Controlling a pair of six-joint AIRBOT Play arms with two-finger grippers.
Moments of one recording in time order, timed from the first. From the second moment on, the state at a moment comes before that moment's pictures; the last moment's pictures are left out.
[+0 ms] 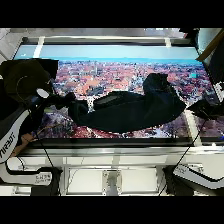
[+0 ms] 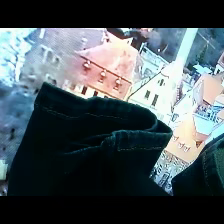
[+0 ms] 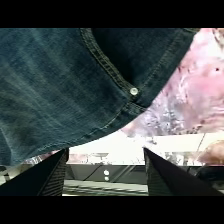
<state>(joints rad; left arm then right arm) 0.02 -1.48 0.98 0.93 -0.71 -1.51 -0.75 -1.23 1.07 -0.98 1.47 1.11</state>
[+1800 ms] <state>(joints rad) 0.24 -0.95 1.07 1.07 -0.70 -1.48 -0.68 -1.53 1.08 -0.71 1.10 0.96</state>
